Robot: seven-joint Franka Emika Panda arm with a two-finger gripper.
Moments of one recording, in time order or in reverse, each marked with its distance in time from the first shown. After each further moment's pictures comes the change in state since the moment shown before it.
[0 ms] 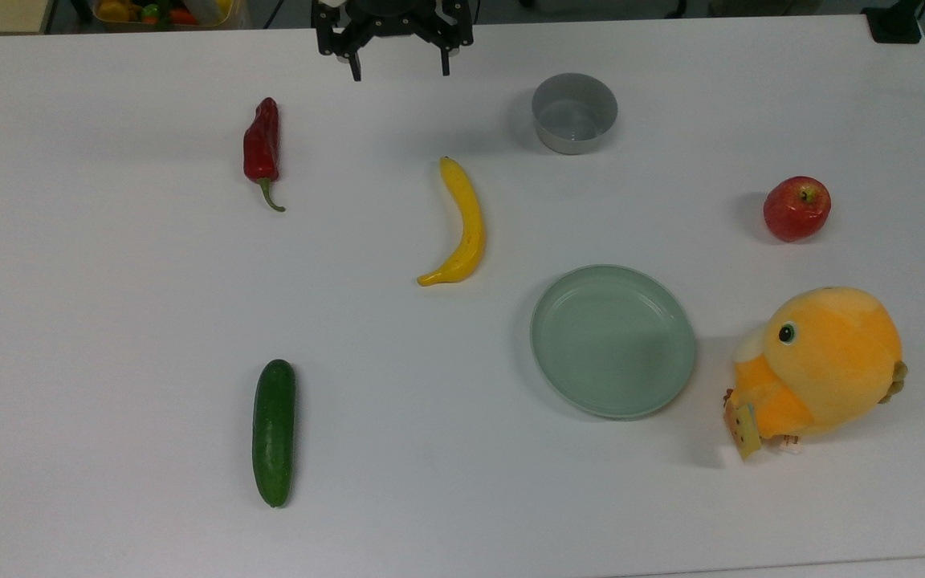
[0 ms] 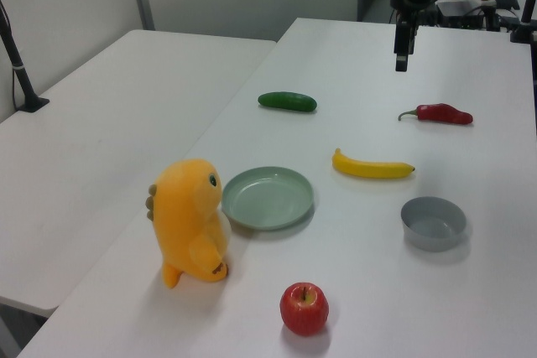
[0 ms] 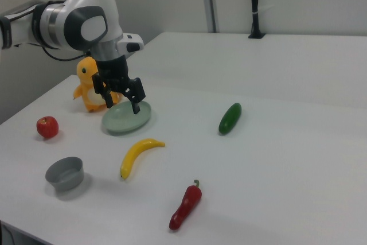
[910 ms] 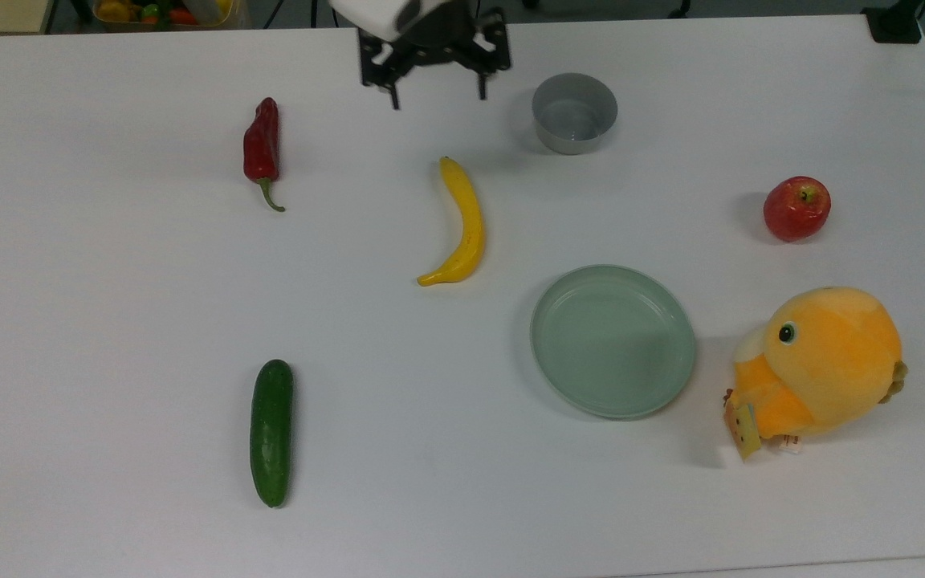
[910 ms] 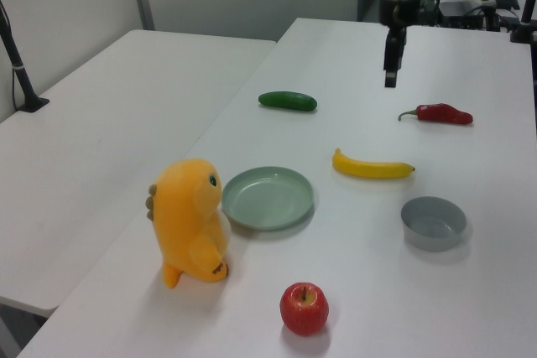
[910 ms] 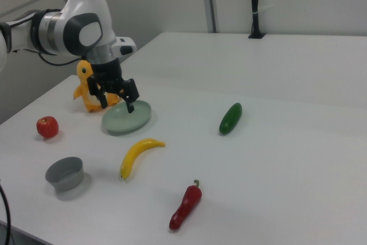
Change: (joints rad) arm 0.027 0.059 0.053 0.011 0.001 0.074 0.009
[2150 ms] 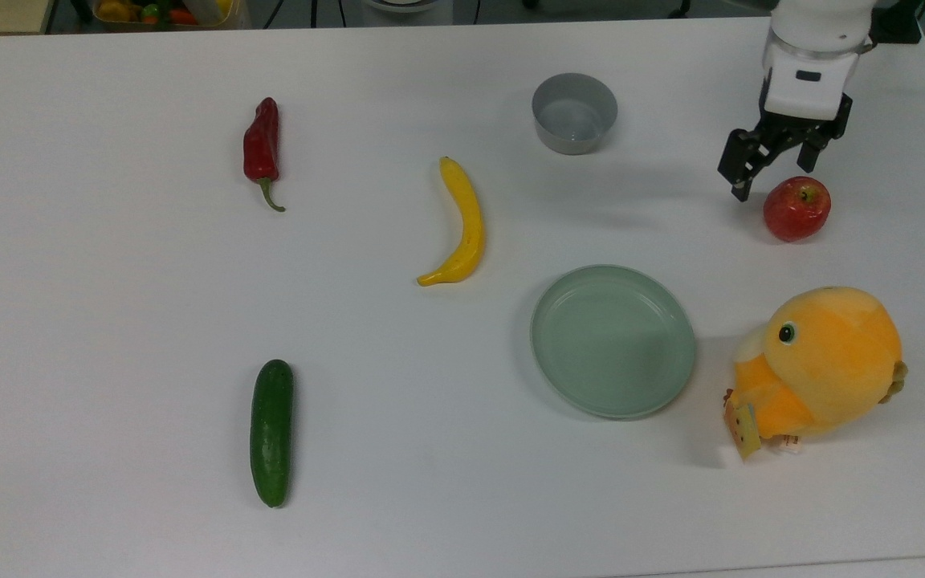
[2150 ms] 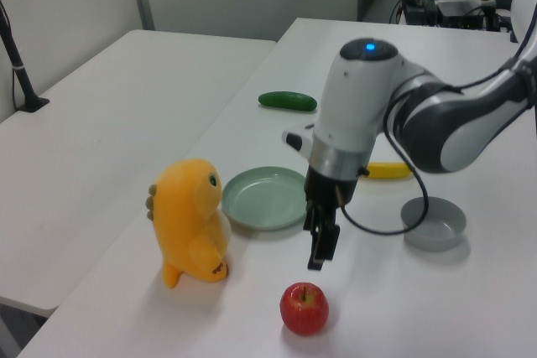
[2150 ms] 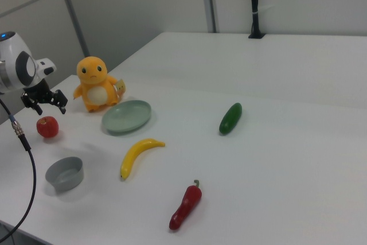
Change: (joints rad) arm 0.505 0.497 0.069 0.340 -0.146 0.393 0.309
